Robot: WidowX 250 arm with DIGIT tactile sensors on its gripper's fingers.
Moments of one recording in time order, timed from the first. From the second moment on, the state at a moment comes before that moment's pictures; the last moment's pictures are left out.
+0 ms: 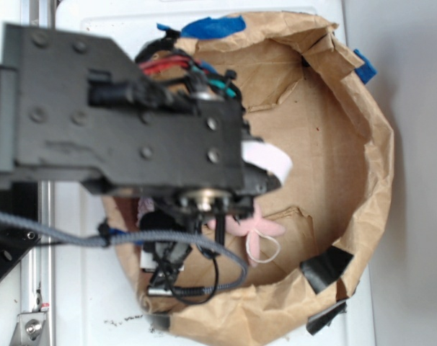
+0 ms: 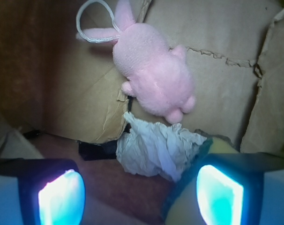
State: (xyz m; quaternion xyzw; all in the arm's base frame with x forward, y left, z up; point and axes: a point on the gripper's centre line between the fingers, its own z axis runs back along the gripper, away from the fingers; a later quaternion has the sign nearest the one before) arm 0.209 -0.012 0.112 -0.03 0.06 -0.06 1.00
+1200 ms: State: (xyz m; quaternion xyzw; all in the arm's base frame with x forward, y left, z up) arm 0.207 0.069 0.074 -0.03 0.09 0.00 0.99
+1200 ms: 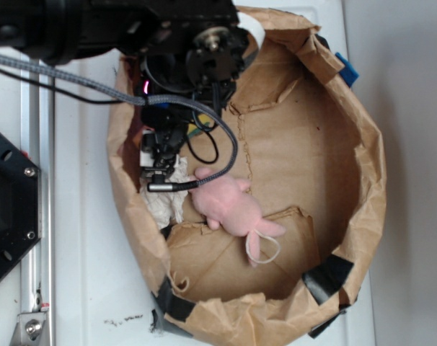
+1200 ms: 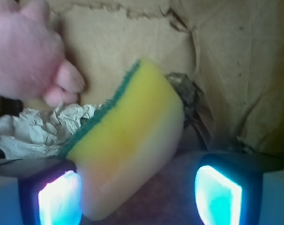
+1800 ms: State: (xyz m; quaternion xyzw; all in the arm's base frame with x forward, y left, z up) arm 0.197 0.042 0.103 -0.07 0.07 0.00 1.00
